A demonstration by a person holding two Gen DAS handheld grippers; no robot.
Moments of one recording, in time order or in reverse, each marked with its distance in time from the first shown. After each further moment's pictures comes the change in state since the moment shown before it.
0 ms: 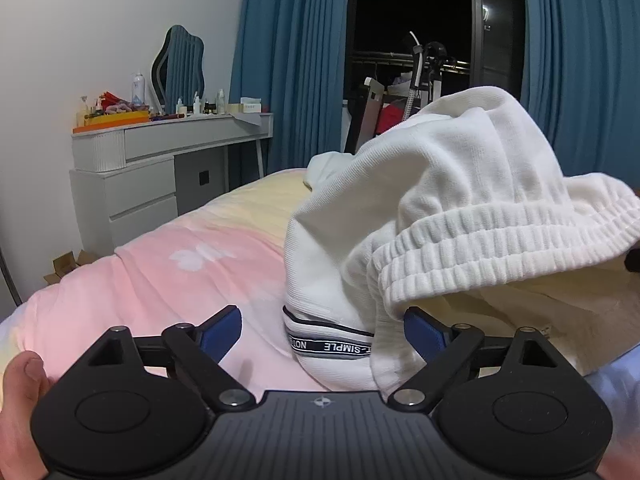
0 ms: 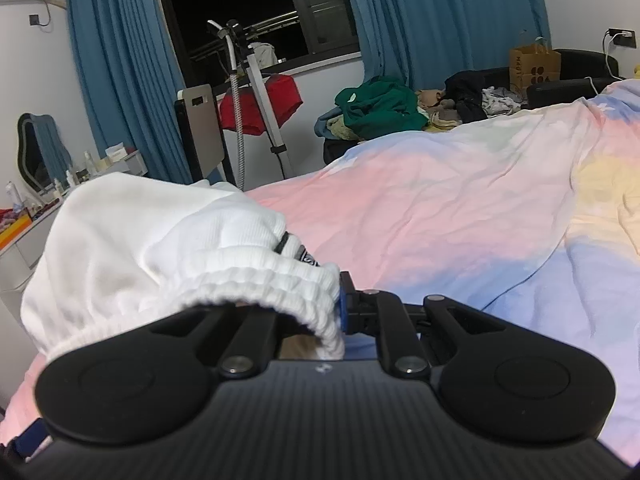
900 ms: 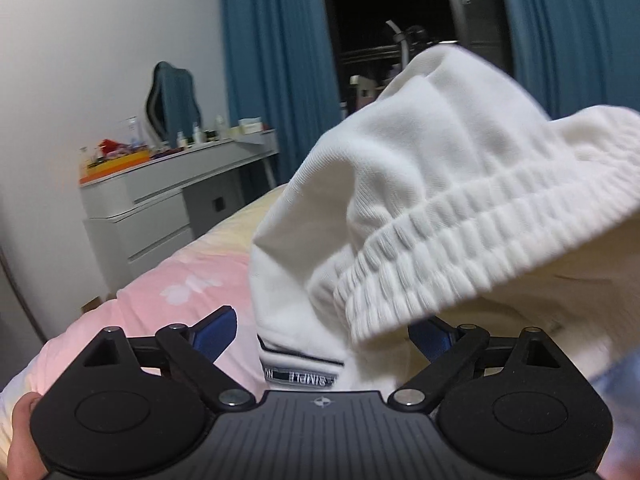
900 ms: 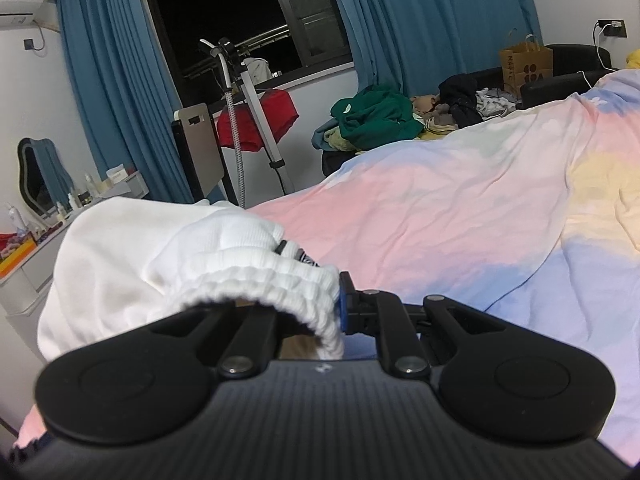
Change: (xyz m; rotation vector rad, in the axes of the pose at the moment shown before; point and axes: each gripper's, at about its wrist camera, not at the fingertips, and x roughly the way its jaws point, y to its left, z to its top) left arm 0.026 -0.058 0.005 0.162 -0.014 0.141; right arm -0.003 -0.011 0.007 0.054 -0.012 0.024
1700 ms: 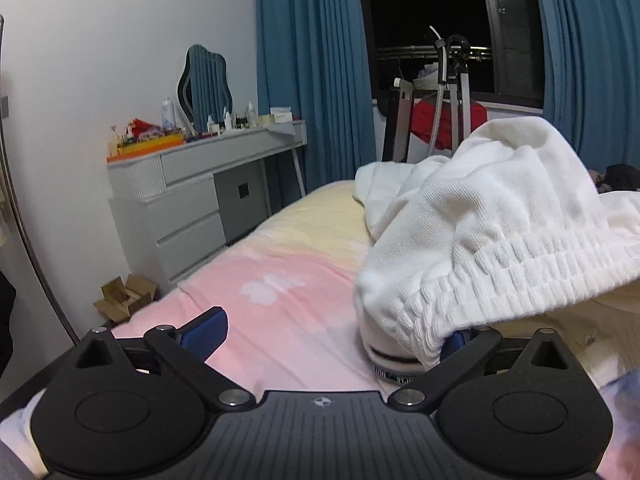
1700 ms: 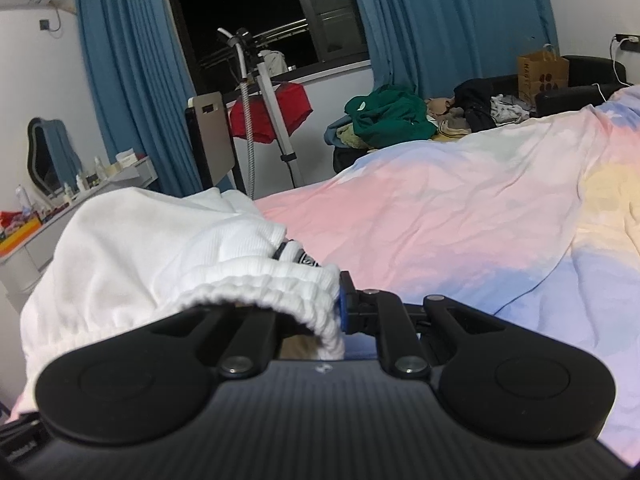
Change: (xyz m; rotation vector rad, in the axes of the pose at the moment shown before) left arm -0.045 0.098 0.015 -0.088 0.035 -0.016; right arm 0.001 0.010 -0.006 -0.064 0.019 0.020
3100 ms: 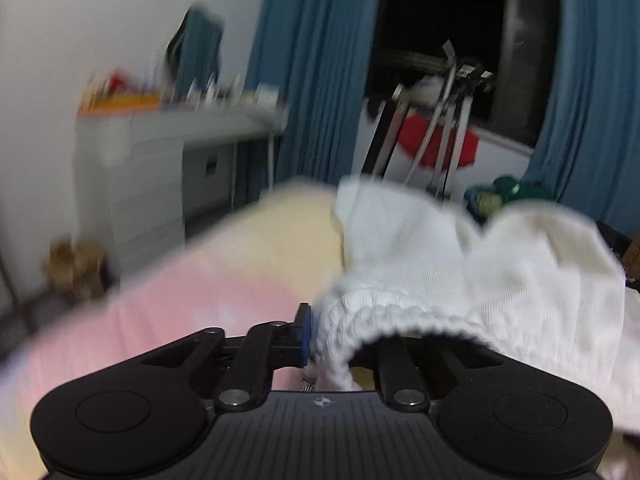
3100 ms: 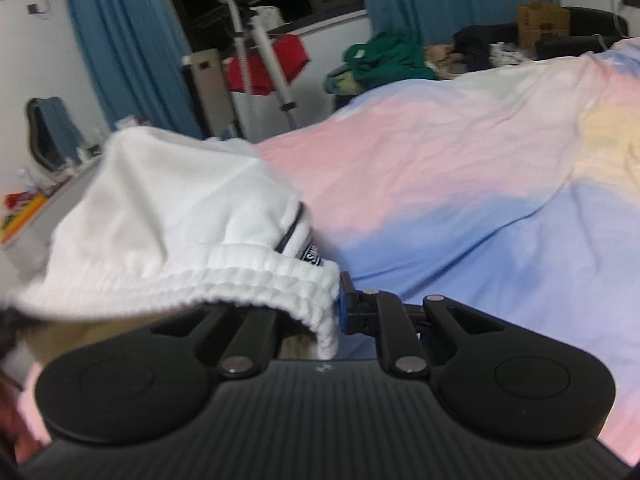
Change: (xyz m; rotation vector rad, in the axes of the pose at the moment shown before) left arm 0.081 0.030 0.082 -0.110 -0.025 -0.140; right arm -0.014 0.000 -0.028 0.056 0.152 0.050
